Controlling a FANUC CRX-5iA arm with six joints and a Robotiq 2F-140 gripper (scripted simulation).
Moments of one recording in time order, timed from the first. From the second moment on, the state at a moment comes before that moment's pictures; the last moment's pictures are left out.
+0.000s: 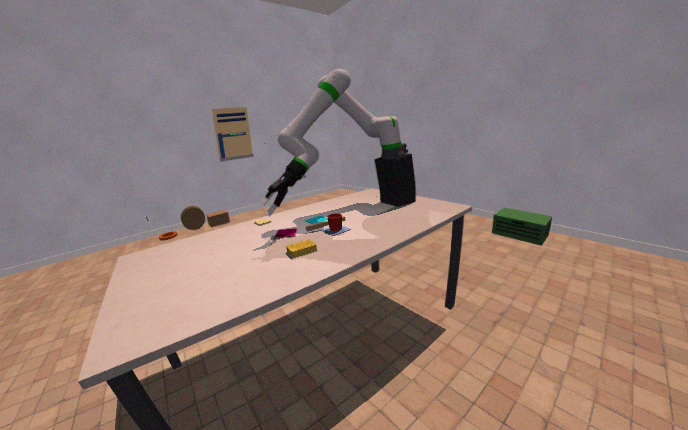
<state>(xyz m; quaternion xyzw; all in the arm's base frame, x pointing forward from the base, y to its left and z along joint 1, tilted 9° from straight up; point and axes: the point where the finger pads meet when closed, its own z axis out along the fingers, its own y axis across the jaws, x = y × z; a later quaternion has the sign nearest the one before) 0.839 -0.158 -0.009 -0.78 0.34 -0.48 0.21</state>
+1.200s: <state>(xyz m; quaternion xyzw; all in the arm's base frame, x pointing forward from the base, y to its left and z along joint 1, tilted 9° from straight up) 0.836 -0.037 0.055 -0.81 0.22 -0.46 0.30</state>
